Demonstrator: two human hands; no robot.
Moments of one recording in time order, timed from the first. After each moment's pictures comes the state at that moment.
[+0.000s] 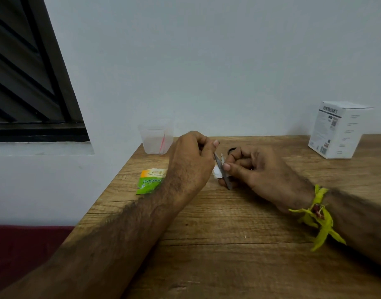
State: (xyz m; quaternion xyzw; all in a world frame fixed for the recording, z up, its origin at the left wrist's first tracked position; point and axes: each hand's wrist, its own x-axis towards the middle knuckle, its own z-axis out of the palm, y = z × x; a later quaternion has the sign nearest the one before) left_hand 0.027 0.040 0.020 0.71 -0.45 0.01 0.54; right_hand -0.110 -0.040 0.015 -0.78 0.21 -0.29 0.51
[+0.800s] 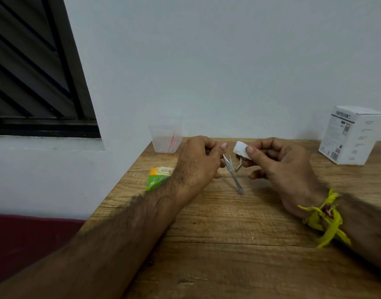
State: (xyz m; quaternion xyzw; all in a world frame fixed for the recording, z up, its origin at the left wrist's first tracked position) left_hand 0.031 0.038 0.018 0.68 -0.45 -0.11 0.57; right_hand -0.108 -0.055 0.004 -0.67 0.22 -0.47 0.53
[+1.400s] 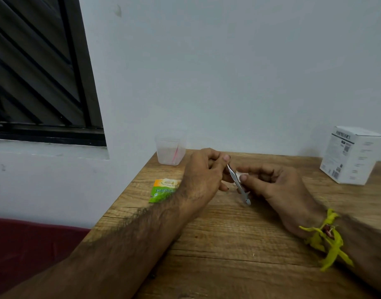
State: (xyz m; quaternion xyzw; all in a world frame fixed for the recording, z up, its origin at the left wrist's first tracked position) left_hand 0.024 0.043 0.021 0.62 -0.41 -0.19 0.64; right_hand -0.106 -0.059 -0.002 -0.71 0.20 -0.39 0.56
